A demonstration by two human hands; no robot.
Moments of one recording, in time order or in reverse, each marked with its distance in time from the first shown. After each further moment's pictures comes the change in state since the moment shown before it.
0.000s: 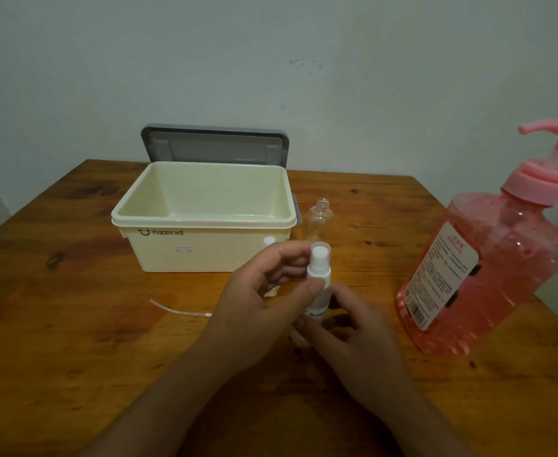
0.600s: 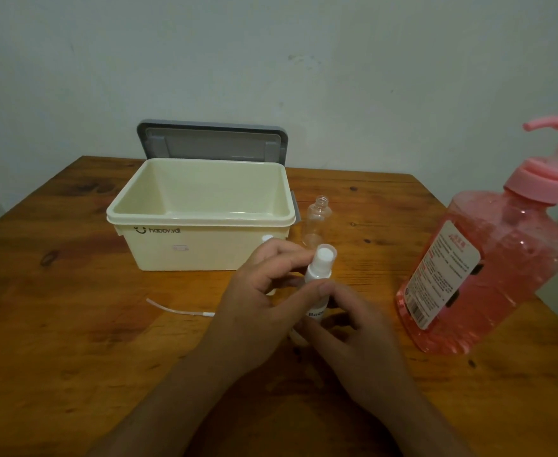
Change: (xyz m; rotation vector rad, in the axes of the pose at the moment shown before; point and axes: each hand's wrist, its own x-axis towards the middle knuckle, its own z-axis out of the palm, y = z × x) left_hand 0.003 -0.007 0.004 0.104 0.008 0.024; right_hand 0.001 0.000 0.000 0.002 -0.010 -0.013
